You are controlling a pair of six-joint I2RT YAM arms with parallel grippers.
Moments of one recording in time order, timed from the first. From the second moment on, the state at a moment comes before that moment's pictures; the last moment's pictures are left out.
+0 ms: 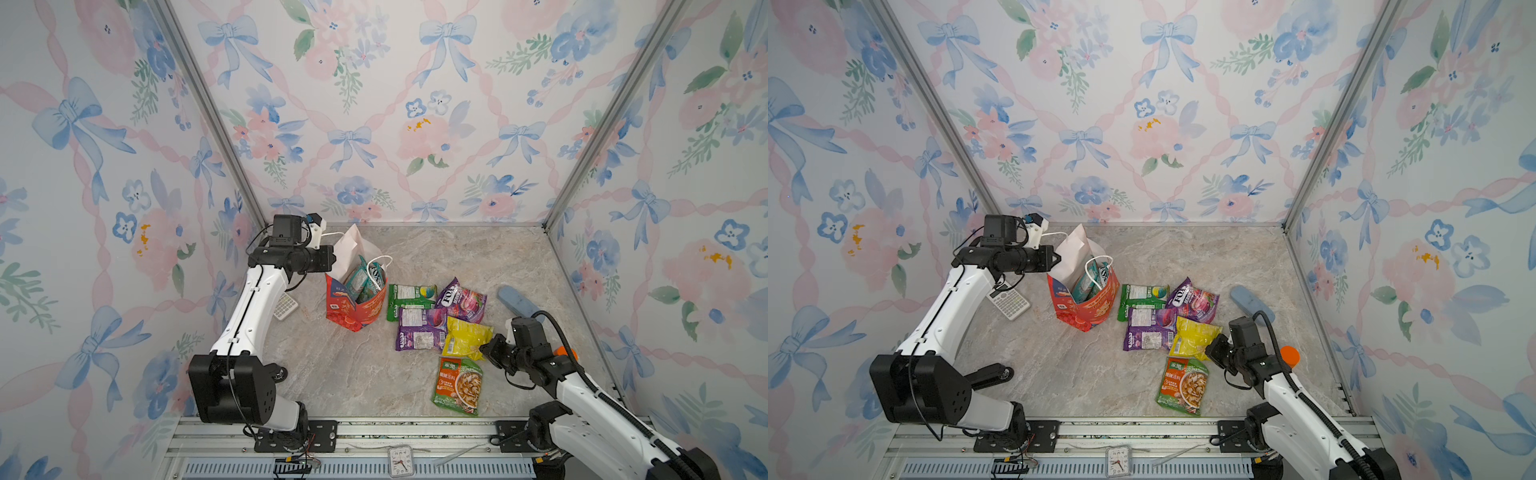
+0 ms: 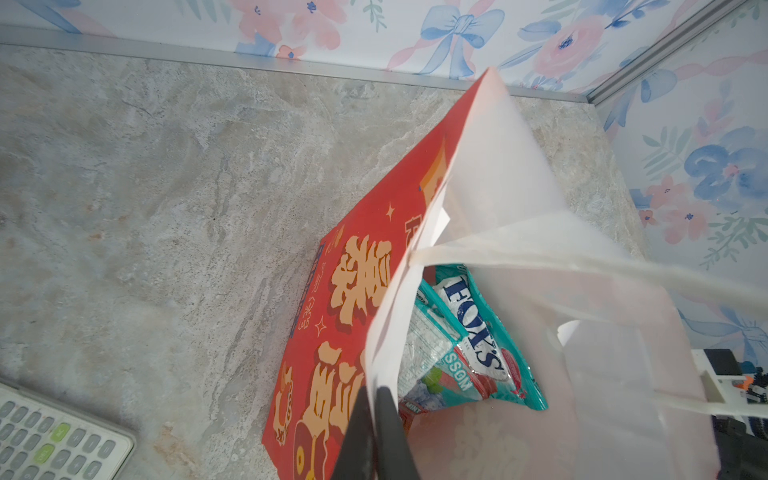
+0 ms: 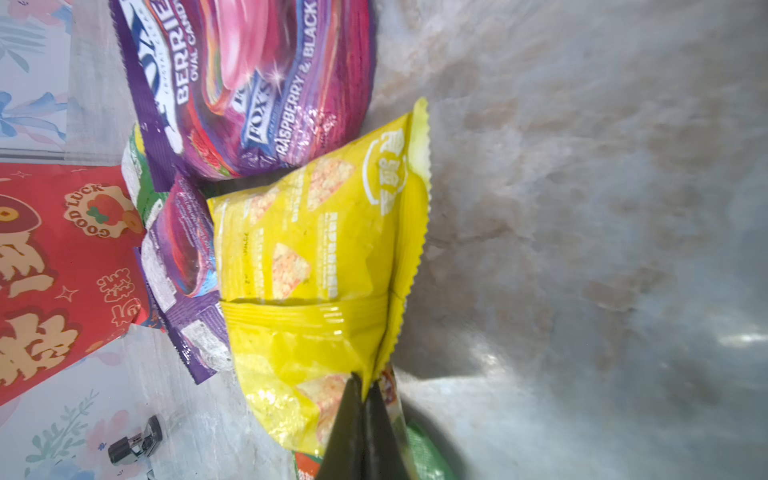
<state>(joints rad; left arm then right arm) -0.03 1.46 1.38 -0.76 0.41 -0.08 0.31 0.84 0.34 -0.39 -0.22 0.94</state>
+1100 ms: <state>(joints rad) -0.03 1.46 1.38 -0.76 0.41 -0.08 0.47 1.22 1.14 -0.53 -0.15 0.59</state>
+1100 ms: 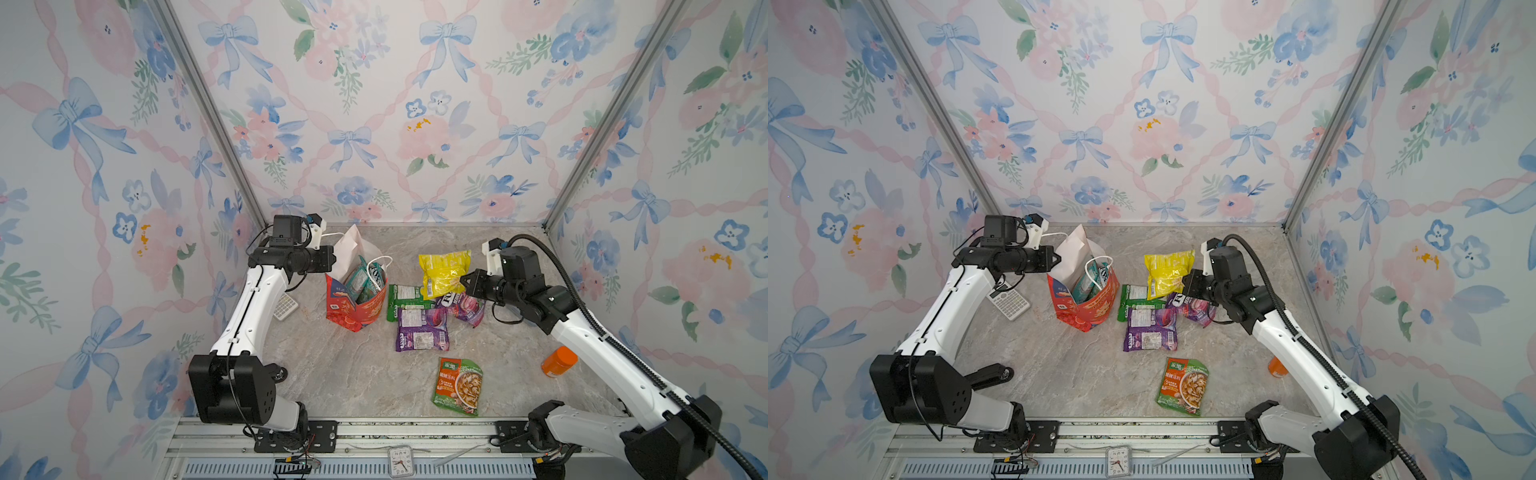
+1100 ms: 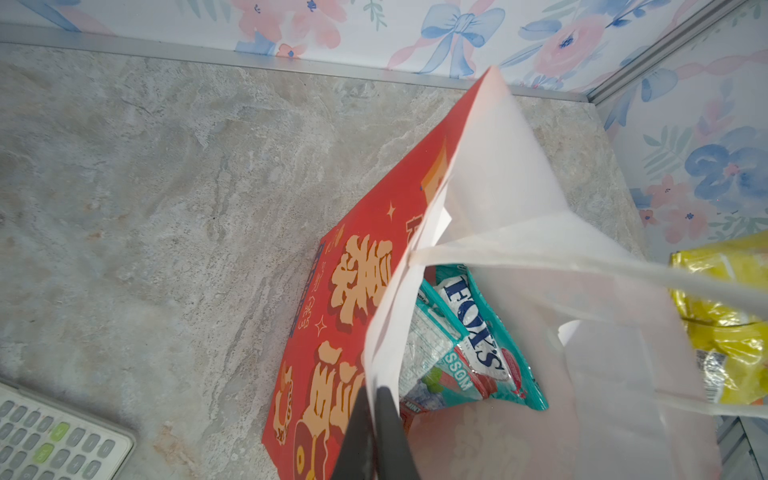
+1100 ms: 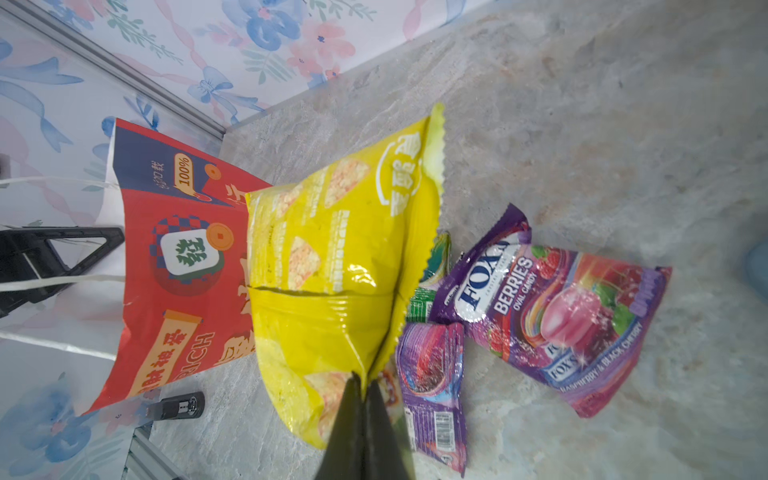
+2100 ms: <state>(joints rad) -0.04 1.46 1.38 -0.76 0.40 -0.08 0.70 1.99 2.34 -0.81 -0.17 0.21</state>
